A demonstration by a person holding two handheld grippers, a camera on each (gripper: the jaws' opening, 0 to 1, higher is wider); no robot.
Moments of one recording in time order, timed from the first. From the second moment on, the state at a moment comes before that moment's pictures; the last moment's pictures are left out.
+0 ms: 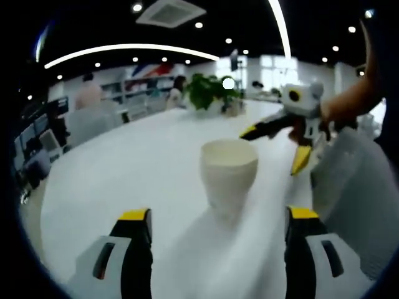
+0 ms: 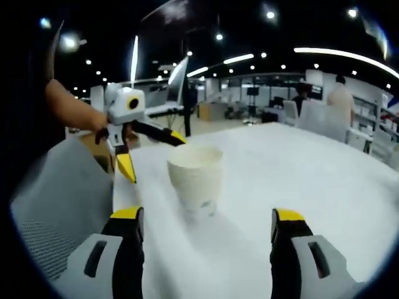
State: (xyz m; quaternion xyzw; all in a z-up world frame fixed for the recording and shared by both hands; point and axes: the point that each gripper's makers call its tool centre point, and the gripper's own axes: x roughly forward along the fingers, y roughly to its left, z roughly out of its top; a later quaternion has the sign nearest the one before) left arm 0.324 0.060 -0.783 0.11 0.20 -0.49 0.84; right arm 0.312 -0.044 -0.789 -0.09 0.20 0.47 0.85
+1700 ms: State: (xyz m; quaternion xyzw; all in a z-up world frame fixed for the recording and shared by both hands) left arm 0.394 -0.002 -0.778 0.17 0.20 -0.57 0.78; right arm 0.381 -0.021 -0.787 -0.12 0.22 0.51 0.82
